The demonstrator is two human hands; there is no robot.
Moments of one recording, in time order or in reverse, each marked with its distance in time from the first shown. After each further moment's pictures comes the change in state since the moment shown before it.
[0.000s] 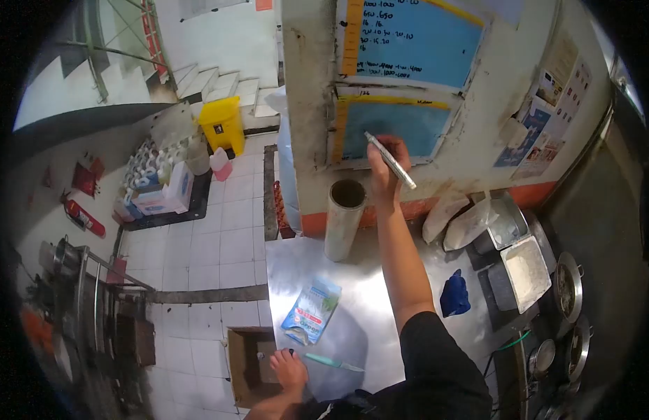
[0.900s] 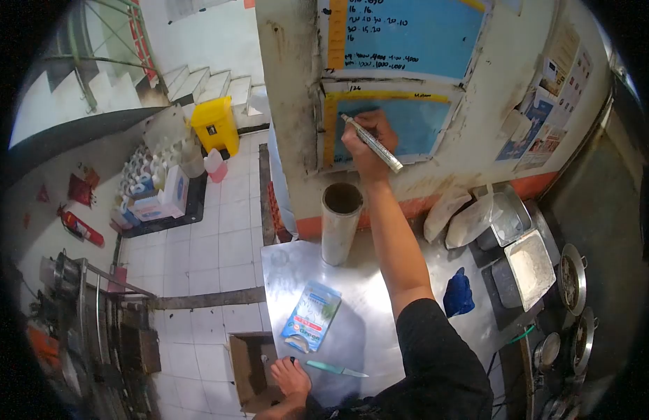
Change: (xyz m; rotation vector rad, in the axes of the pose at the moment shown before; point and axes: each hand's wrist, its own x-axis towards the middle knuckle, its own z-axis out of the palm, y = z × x) left_hand 0.001 0.004 -0.002 0.006 -0.014 0.006; right_hand 0.043 0.044 0.024 -0.139 -0.088 -0.379
